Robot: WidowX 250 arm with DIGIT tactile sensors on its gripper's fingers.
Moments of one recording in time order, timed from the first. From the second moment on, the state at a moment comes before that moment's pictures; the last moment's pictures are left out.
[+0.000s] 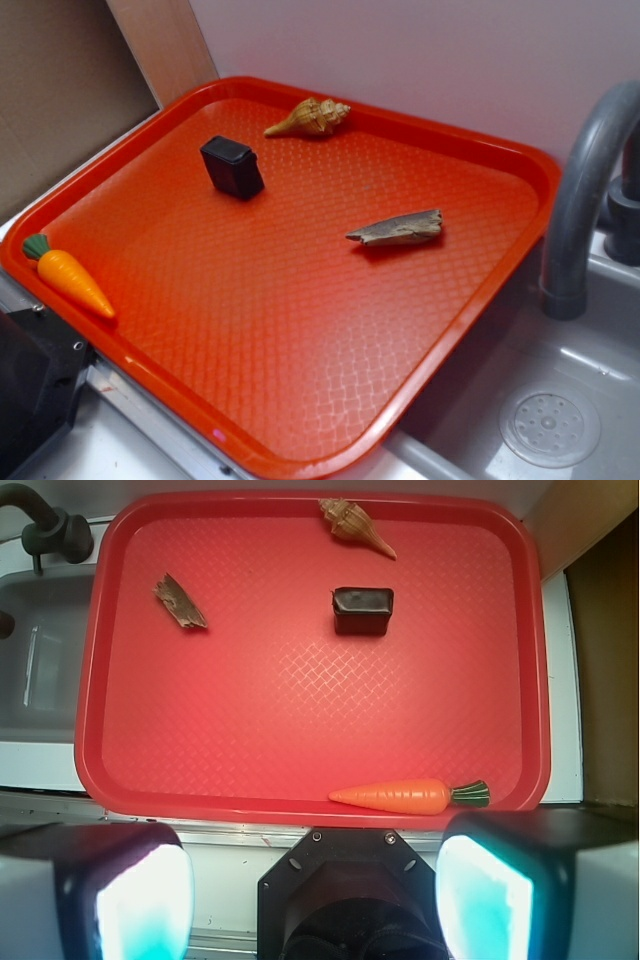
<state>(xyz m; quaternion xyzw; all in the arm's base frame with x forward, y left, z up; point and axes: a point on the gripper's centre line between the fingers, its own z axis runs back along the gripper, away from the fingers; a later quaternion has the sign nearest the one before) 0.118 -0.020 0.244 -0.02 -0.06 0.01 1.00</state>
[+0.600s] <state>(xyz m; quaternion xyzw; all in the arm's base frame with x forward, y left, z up) 0.151 -0.037 0.225 -0.05 -0.05 -0.01 1.00</state>
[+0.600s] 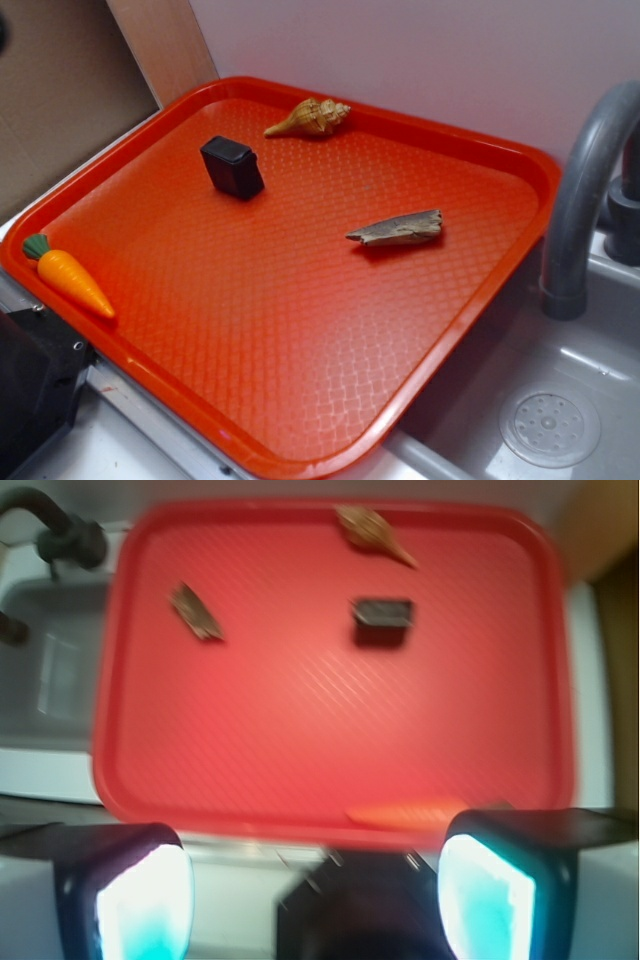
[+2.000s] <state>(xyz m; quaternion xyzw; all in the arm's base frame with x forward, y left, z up) 0.268 -0.141 0.041 -0.01 -0.02 -0.20 0.98</state>
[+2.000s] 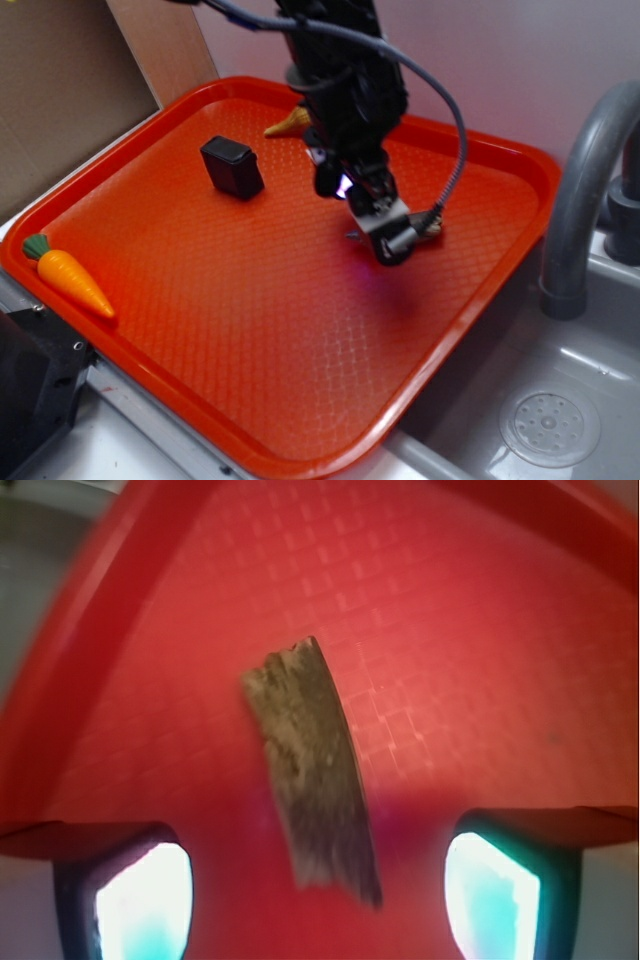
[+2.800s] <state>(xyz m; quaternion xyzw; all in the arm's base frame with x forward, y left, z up) 0.279 -0.153 0.021 0.01 -0.02 -0.21 0.98</state>
